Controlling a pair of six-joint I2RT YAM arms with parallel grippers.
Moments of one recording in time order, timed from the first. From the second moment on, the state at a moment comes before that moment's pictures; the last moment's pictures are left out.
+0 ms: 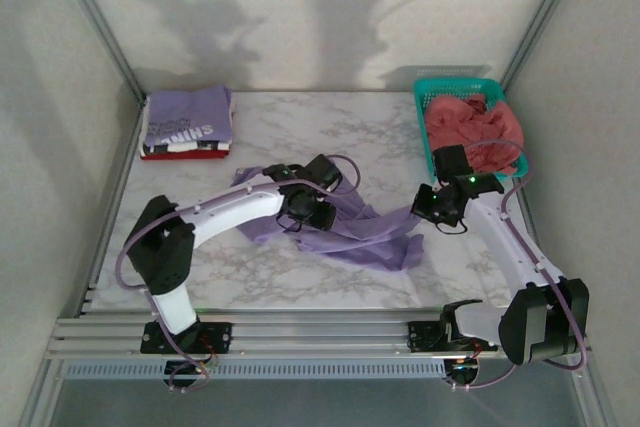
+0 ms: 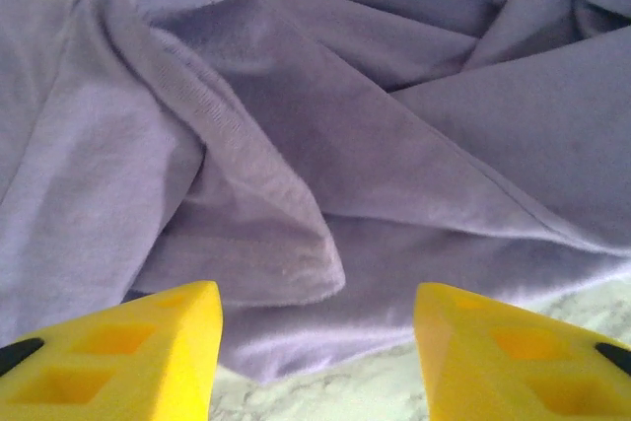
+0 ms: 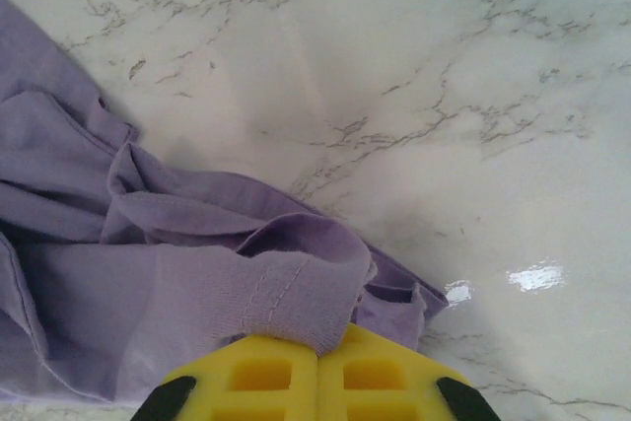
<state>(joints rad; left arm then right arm) -0.81 1.78 1.36 -0.82 -0.04 -0.48 0.22 1.23 0.99 -0.96 -0.09 0.54</state>
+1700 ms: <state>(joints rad) -0.83 2.35 2.18 -1.09 -0.28 -0.23 0.14 1.13 1.08 -1.07 -0.13 0.47</state>
